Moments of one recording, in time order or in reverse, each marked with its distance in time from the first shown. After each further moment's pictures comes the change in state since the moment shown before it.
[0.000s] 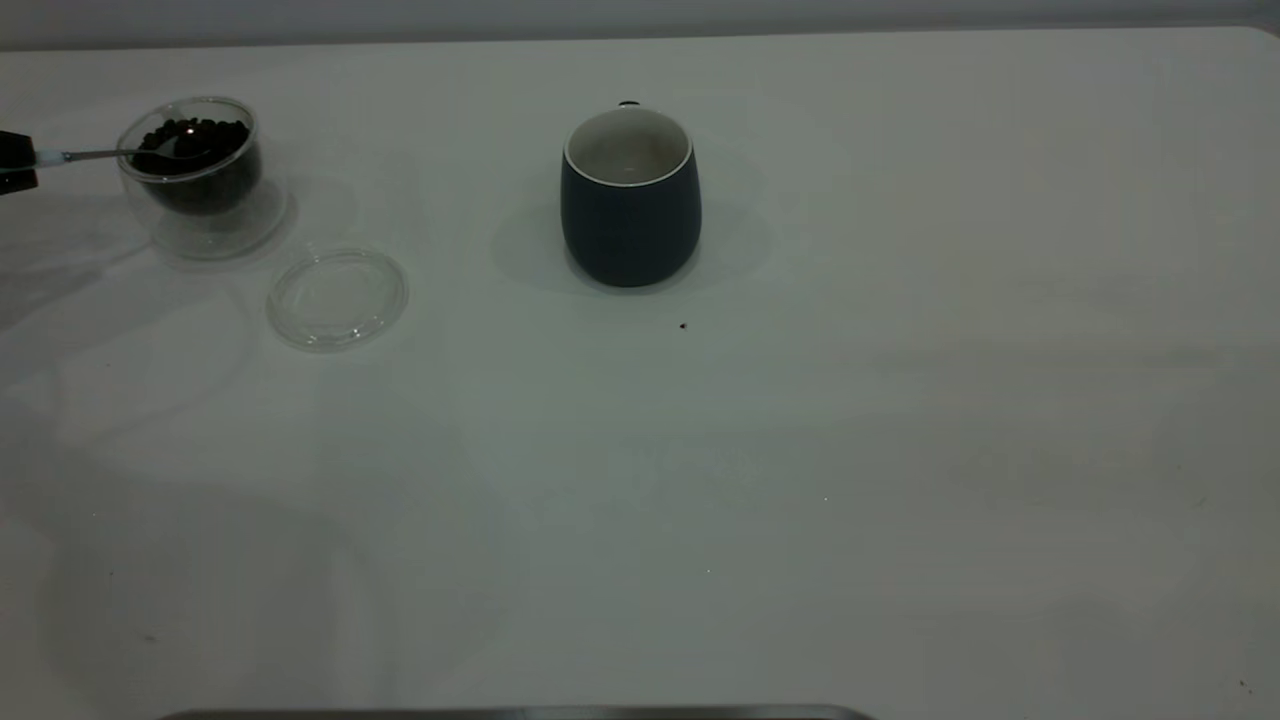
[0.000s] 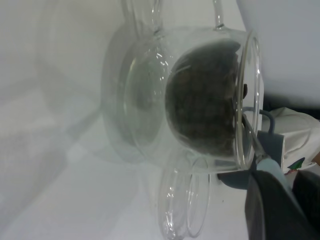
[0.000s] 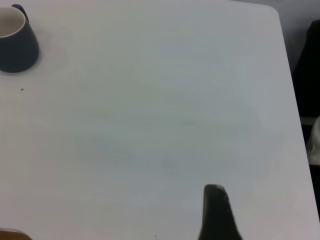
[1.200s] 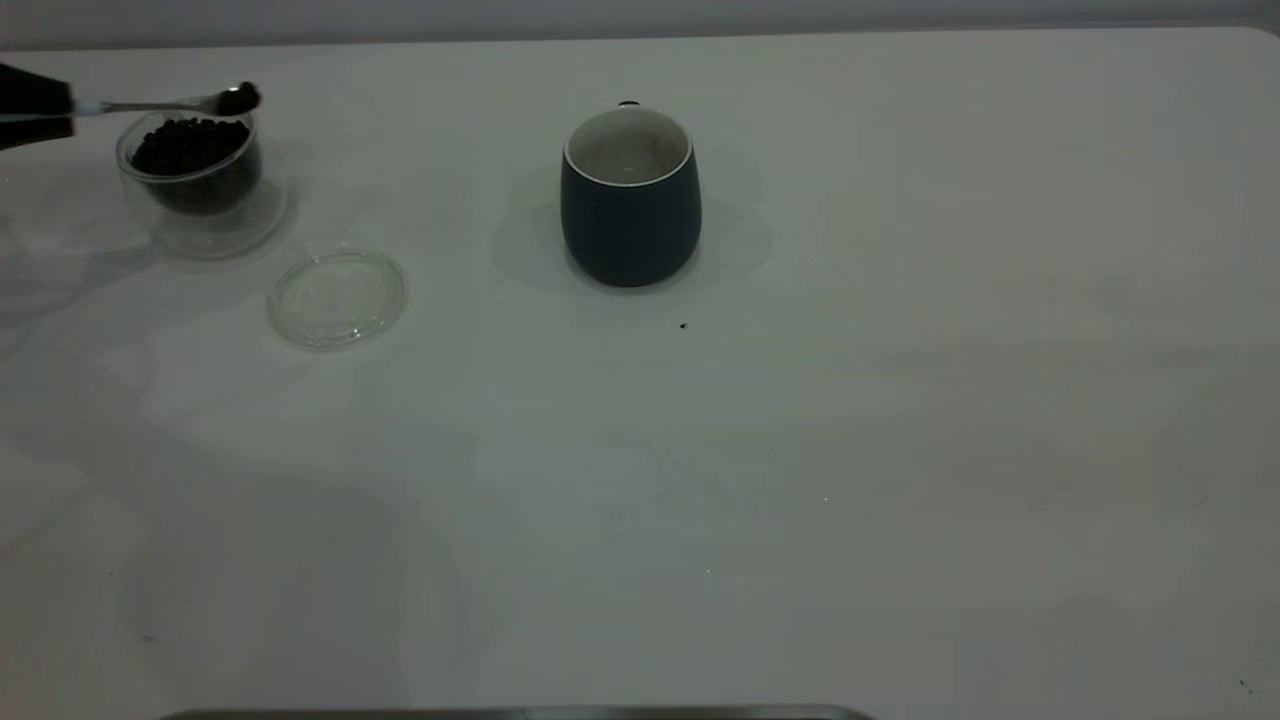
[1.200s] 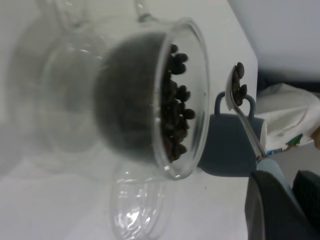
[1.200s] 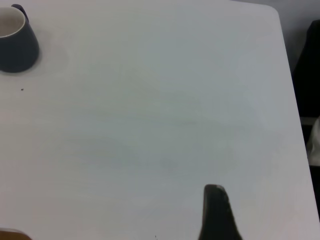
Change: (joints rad) left arm -0.100 -0.074 0.000 0.016 0.006 -0.058; right arm 0.000 0.000 0.000 0.000 0.000 0.000
